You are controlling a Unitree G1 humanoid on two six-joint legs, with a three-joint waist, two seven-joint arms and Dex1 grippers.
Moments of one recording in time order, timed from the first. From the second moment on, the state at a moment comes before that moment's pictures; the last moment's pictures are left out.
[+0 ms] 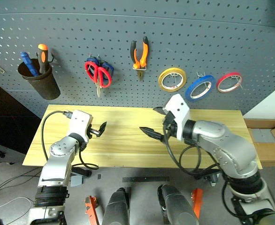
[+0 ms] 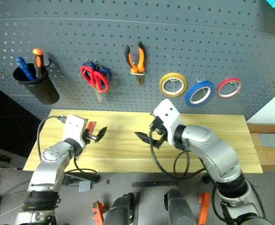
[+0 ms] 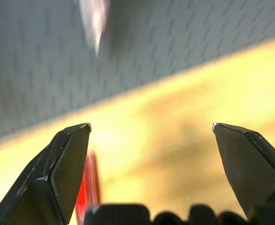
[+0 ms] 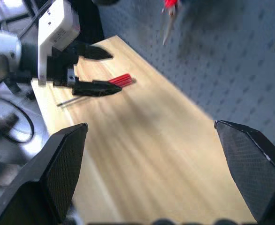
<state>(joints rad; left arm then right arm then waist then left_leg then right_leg) -0.27 0.49 0.17 0.14 -0.11 0.38 -0.40 -0.54 -0.27 0.24 -0.54 0.38 1.09 0.42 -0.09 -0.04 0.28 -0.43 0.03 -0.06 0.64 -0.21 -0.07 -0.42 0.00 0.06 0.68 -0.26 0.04</state>
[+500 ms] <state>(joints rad) -0.58 0.55 0.18 0.72 -0.11 0.47 -0.43 -0.68 -0.04 0.34 -0.33 0.30 1.21 0.24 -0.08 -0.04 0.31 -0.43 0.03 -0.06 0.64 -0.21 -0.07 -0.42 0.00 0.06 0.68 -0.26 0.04</state>
